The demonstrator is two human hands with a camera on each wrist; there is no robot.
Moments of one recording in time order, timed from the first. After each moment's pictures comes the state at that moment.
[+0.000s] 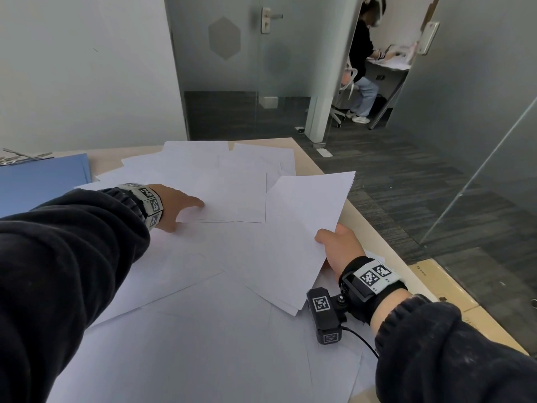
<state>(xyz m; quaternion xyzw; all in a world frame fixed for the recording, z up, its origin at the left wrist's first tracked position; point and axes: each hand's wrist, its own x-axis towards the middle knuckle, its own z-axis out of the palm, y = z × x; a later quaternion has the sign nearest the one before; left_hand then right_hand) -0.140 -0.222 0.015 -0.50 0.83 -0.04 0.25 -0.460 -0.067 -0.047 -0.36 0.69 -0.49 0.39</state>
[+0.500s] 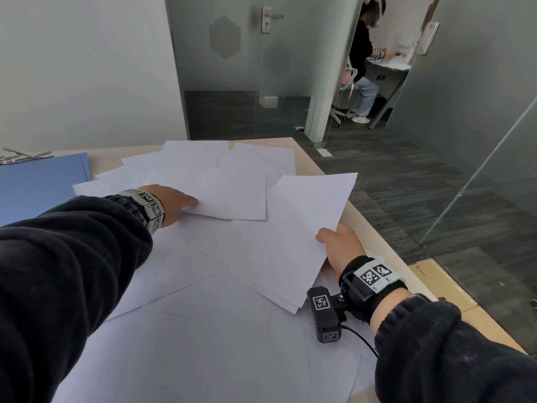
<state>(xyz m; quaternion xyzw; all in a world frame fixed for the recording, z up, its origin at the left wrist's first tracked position) -0.141 -0.223 0.008 -0.55 0.80 -0.06 0.22 -0.464 -0.070 -0.048 -0.35 0.69 -0.50 0.39</state>
